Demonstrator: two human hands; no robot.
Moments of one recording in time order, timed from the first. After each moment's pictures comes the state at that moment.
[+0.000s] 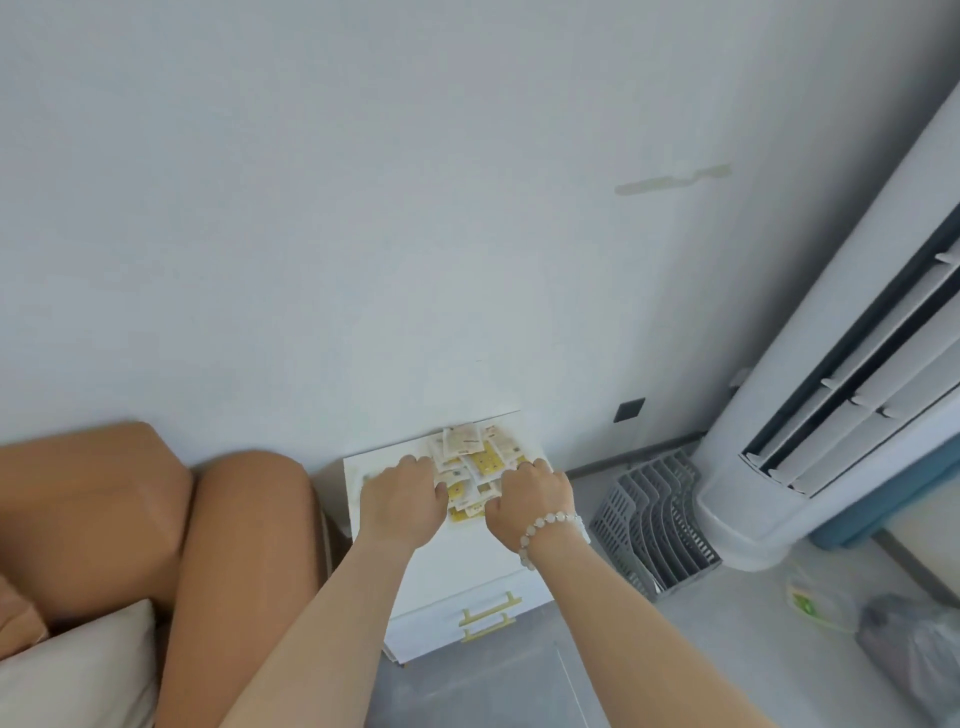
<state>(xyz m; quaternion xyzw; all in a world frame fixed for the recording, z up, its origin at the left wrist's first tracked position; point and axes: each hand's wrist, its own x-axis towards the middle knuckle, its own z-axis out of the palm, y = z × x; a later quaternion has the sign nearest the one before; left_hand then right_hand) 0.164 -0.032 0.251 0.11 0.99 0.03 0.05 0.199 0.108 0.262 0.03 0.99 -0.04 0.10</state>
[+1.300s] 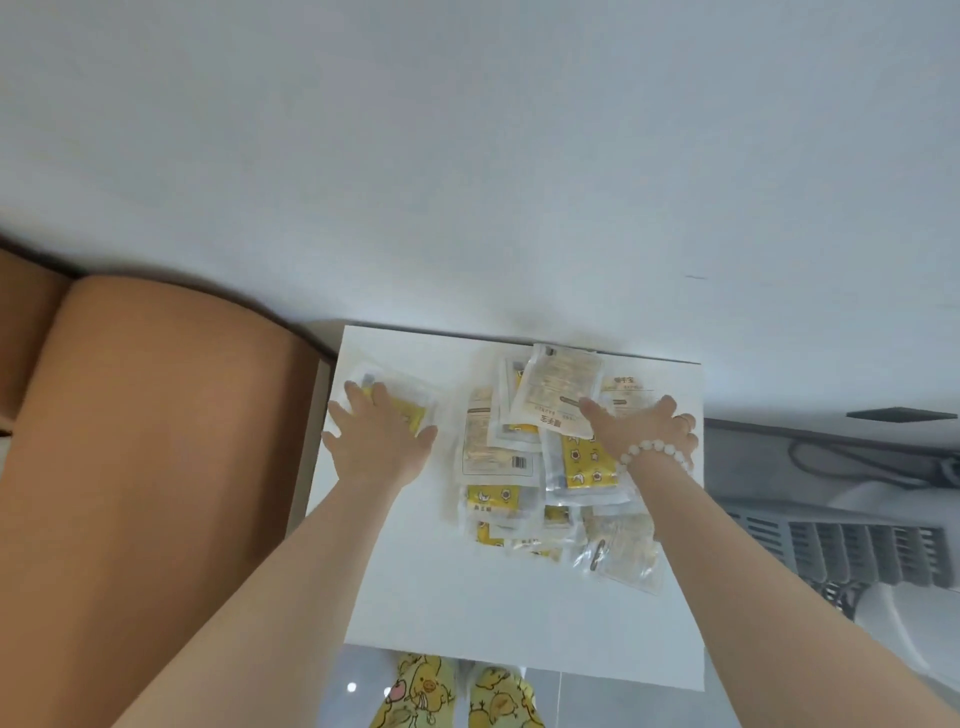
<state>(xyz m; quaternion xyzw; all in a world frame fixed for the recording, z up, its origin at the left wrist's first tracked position) -0.076 -0.051 -0.067 -0.30 0.90 0.09 0.30 -0.140 0.173 -0.057 0.31 0.88 -0.18 0.32</state>
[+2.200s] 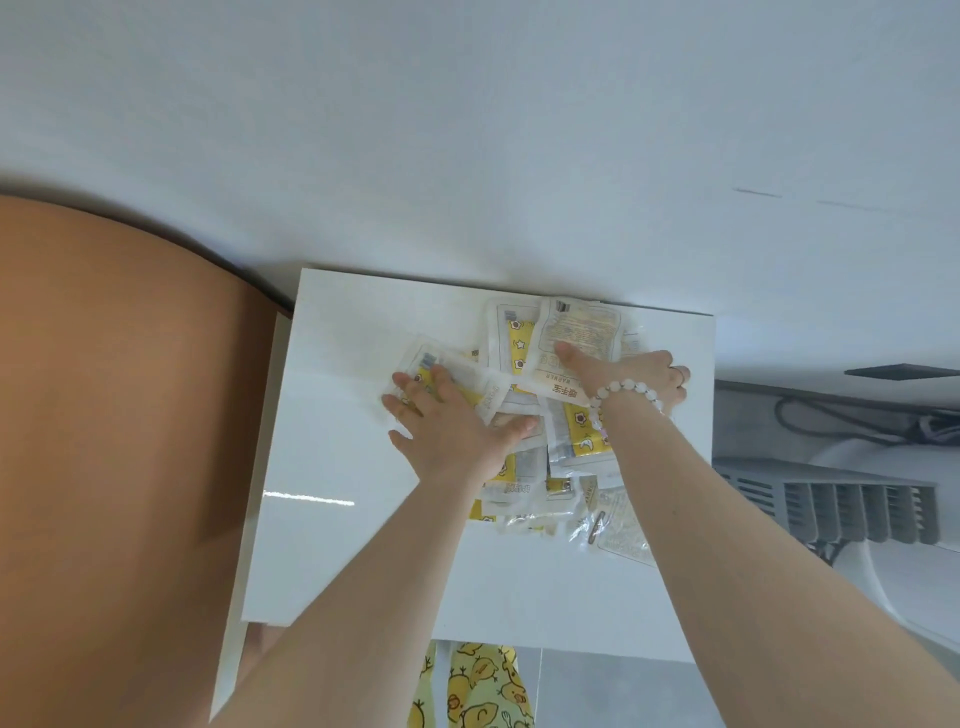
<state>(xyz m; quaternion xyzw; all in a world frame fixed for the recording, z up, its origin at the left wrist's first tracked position) -0.074 0.033 -0.099 -0.32 0.85 0.23 0.34 -0.153 0.153 -0.097 0.41 0.85 -0.22 0.26</state>
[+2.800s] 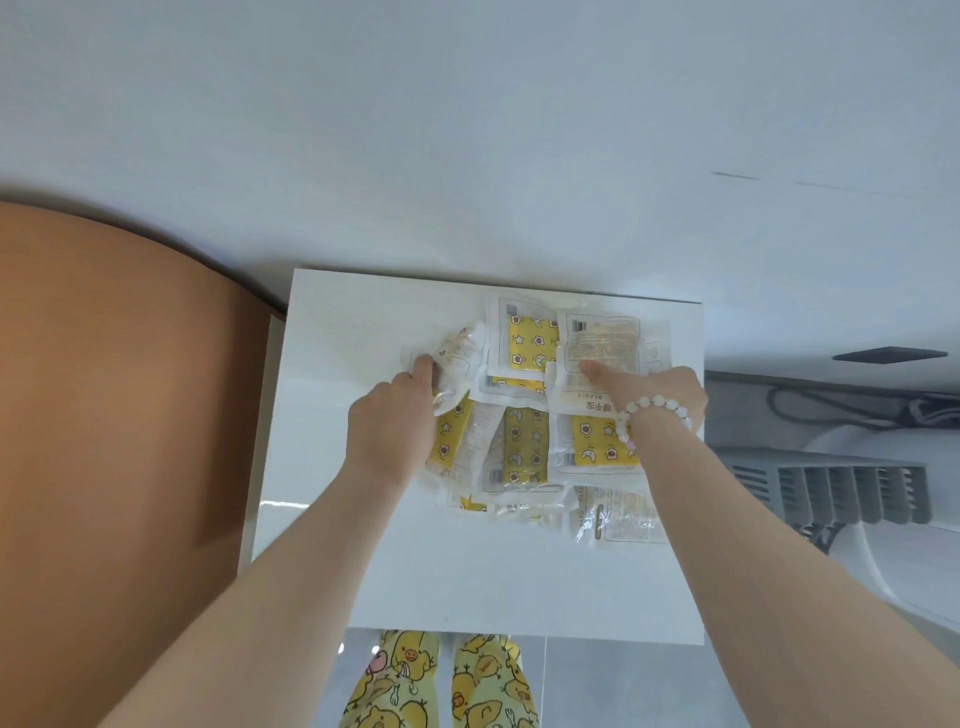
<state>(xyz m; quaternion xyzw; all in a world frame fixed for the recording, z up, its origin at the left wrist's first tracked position) -0.063 -0.020 -0.103 -0.08 0.97 0.04 0.21 -0.131 0.183 -0.091 0.45 0.83 -0.25 0.22</state>
